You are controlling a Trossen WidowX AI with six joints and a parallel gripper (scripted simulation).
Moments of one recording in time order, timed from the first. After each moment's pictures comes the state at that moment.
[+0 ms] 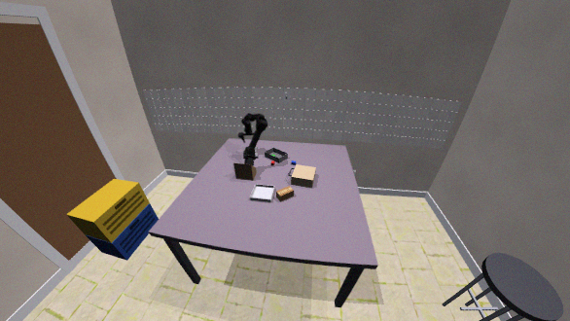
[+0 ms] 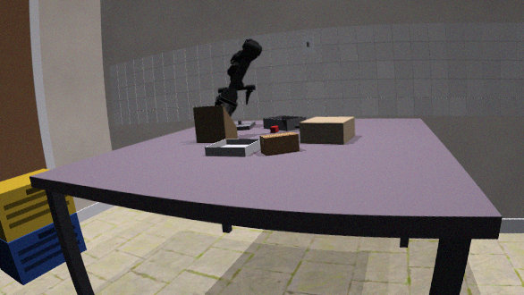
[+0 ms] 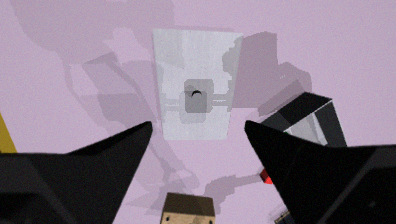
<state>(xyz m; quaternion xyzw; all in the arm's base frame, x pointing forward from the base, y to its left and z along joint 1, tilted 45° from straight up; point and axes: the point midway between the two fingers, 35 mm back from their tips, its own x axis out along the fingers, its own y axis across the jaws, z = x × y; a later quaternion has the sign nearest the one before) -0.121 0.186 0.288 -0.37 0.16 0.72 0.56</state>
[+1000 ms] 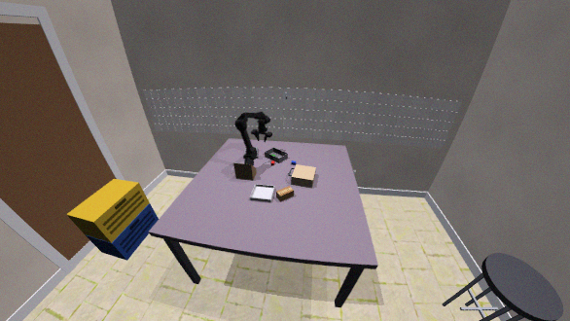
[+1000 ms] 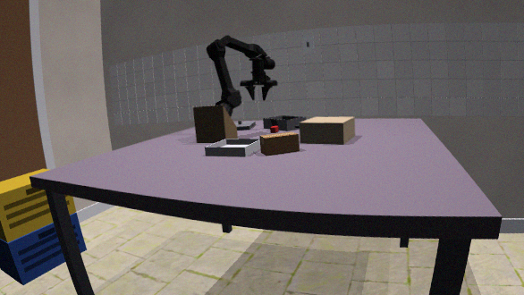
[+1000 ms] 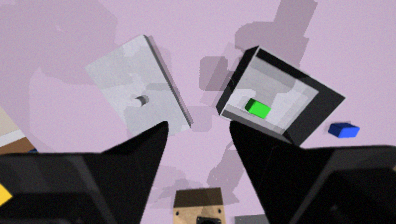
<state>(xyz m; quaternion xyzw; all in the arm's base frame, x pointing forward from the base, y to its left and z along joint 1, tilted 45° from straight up) 0.001 0.186 0.301 -0.23 0.31 0.69 0.61</state>
